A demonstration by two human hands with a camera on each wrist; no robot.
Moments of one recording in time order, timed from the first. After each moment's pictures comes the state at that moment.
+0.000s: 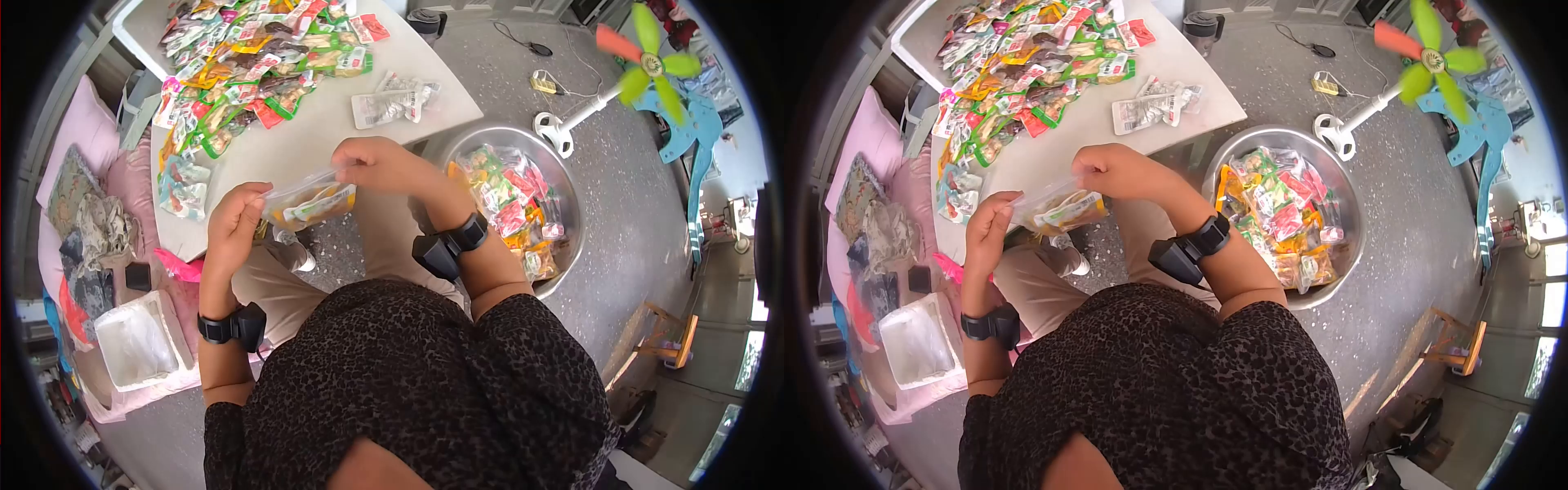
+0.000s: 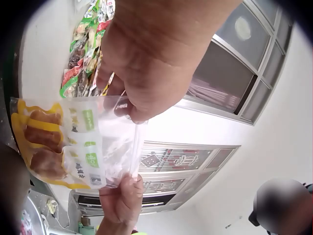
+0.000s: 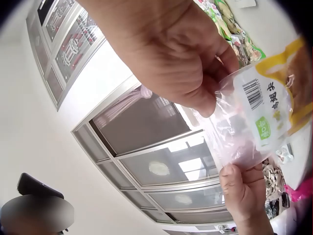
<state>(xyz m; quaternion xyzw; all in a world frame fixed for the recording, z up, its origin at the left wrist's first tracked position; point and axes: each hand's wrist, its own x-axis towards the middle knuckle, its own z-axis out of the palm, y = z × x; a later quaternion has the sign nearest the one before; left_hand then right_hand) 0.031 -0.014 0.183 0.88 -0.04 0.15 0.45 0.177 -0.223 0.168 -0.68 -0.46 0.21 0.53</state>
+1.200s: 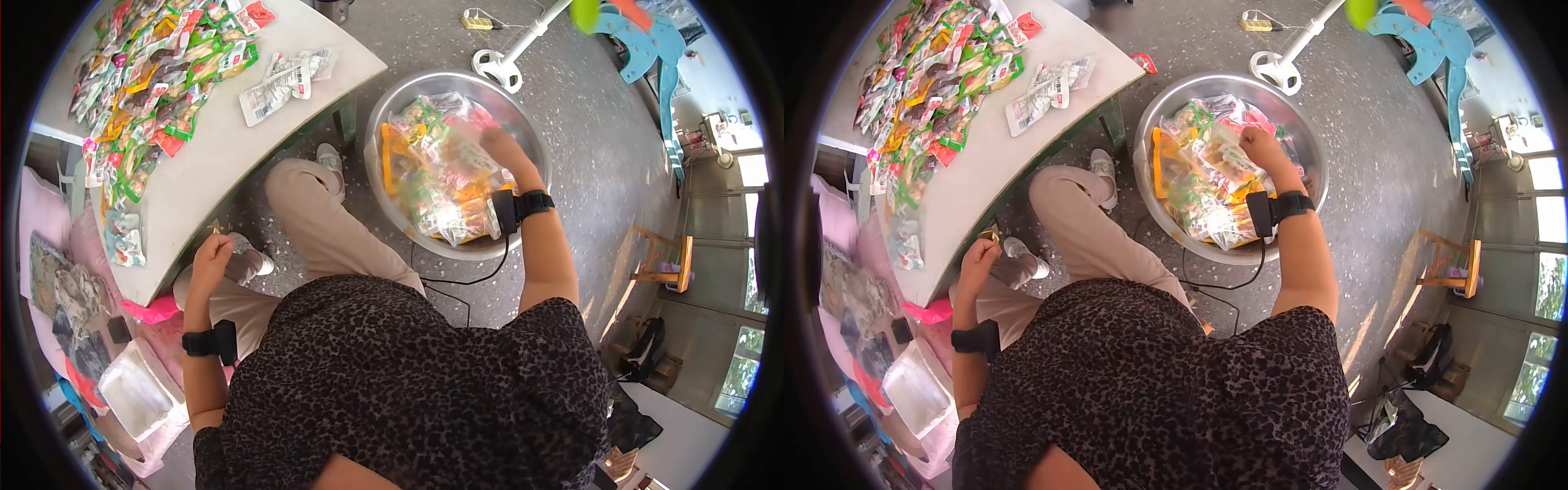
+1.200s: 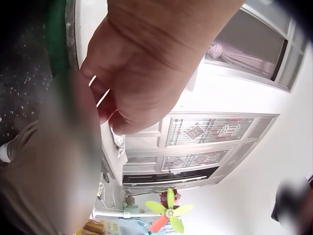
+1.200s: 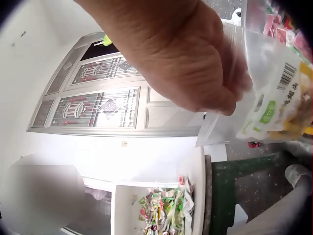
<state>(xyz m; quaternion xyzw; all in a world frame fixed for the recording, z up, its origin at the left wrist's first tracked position) 0.039 -0.029 0.057 0.88 0.08 -0.10 0.45 0.239 -0.577 0.018 -0.98 -0.10 0.06 0.19</state>
